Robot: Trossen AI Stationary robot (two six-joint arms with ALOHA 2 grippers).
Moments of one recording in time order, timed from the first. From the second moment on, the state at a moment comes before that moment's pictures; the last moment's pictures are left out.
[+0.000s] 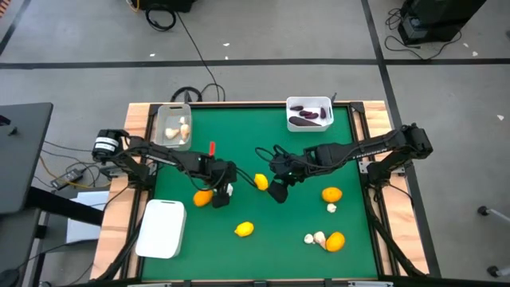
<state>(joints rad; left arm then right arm) -0.04 1.59 0.86 -0.44 0.06 -0.27 0.12 1.57 1.23 -0.59 0.01 0.74</state>
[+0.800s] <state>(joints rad) 0.06 1.55 0.89 -0.57 0.06 -0.29 0.06 1.57 1.23 -0.59 0.06 0.73</state>
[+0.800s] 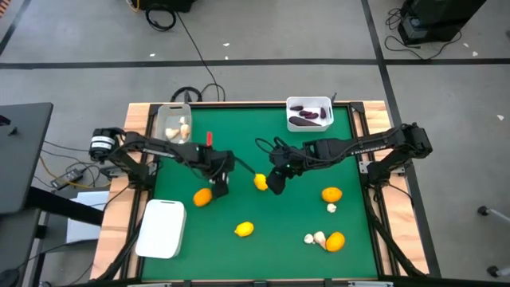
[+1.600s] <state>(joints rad) 0.82 1.30 0.95 -0.82 -0.18 -0.10 -0.05 1.57 1.23 -0.60 0.06 0.66</state>
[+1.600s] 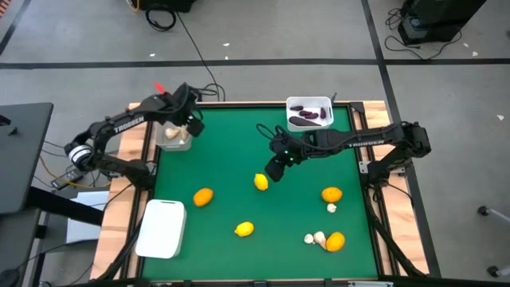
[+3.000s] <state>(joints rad) 0.38 1.15 0.95 -0.42 0.15 -0.19 0.34 1.57 1.23 -1.24 -0.09 1.42</state>
